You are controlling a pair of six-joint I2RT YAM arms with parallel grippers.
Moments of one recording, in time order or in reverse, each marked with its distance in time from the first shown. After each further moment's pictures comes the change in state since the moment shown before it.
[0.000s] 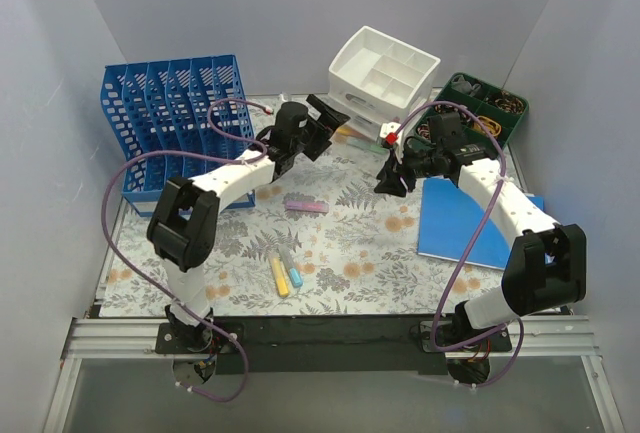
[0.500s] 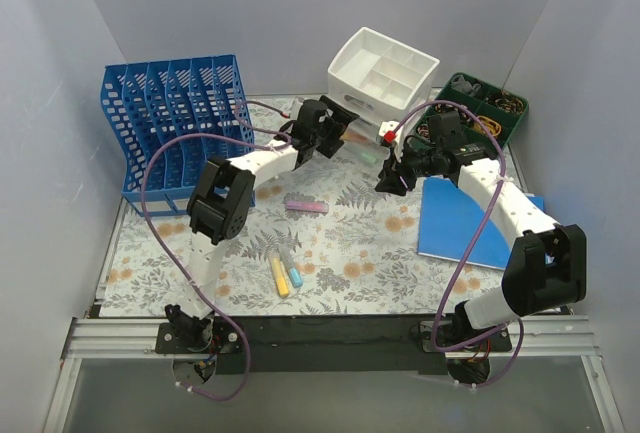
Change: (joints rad) left arm 0.000 0.320 0.279 -0.044 -0.015 -0.114; right arm 0.006 -0.002 0.005 0.003 0.049 0.031
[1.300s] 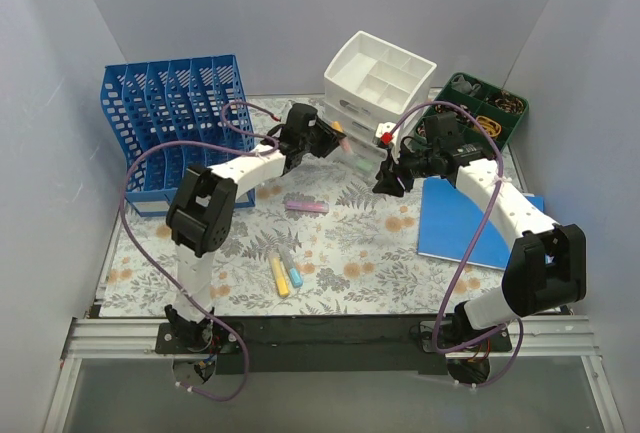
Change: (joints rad) left arm 0.014 -0.211 -0.196 -0.045 0.043 0.097; right arm 0.020 0.000 0.001 0.000 0.004 0.002
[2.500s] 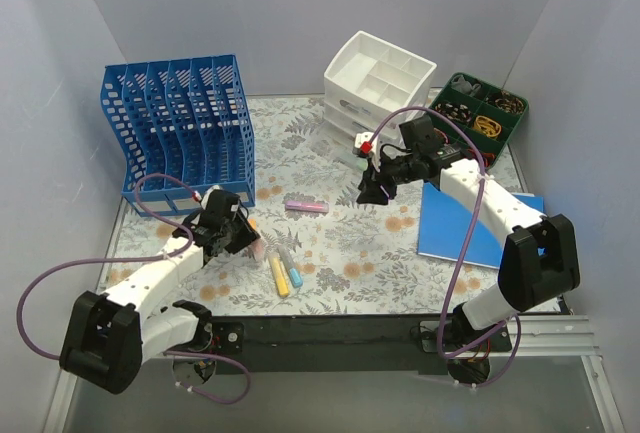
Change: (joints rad) left arm 0.166 -0.926 -0.951 -0.421 -0.105 0.372; right arm 0.125 0.046 0.018 0.000 -0.001 0.018
